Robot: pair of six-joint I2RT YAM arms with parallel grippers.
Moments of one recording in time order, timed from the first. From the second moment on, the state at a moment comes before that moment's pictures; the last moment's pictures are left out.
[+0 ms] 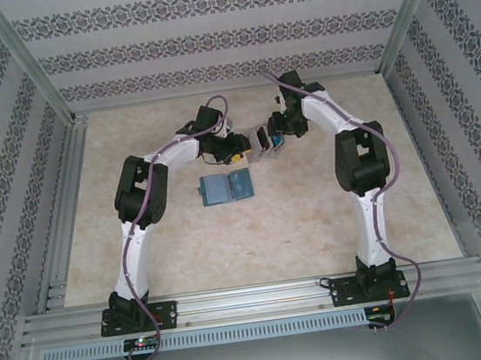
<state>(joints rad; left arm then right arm) -0.40 2.32 1.77 -0.39 0.61 -0.74 0.22 2.22 1.91 -0.90 -0.14 0.27</state>
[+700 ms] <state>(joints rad) -0.40 2.32 1.77 -0.39 0.61 -0.74 0.21 2.20 1.91 -0.90 -0.14 0.24</state>
